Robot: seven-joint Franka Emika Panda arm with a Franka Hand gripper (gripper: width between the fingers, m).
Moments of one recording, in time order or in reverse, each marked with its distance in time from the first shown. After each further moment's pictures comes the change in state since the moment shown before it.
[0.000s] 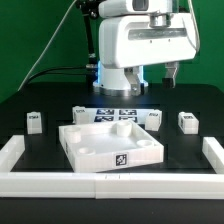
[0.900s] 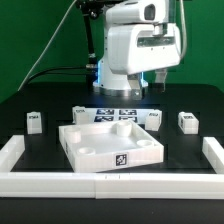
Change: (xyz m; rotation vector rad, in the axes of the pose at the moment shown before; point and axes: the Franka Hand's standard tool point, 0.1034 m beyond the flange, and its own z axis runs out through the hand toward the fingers) arm -0.031 -0.016 0.014 -0.006 -0.046 -0.323
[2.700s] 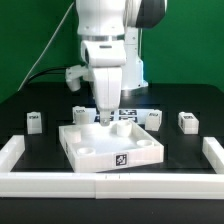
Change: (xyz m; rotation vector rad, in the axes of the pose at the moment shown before) arm -0.113 -0.021 0.063 0.122 -0.044 -0.695
